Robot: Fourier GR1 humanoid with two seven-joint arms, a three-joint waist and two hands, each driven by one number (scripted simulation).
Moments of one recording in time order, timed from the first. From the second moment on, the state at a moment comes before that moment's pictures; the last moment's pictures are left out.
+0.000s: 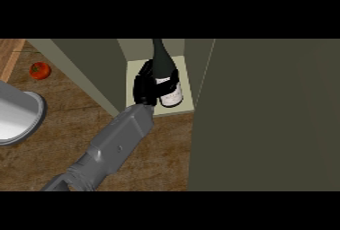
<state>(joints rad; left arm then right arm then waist) -0.96 0.00 -0.56 -0.35 1.31 0.33 -0.67 -0.12 -0.02 0.10 -2.29 -0.19 0.21 0.42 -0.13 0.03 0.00</state>
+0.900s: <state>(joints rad) -0.99 0.00 -0.64 -0.38 1.52 0.44 -0.76 -0.12 -0.03 0.09 -2.27 -0.21 0.22 0.41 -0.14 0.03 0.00</state>
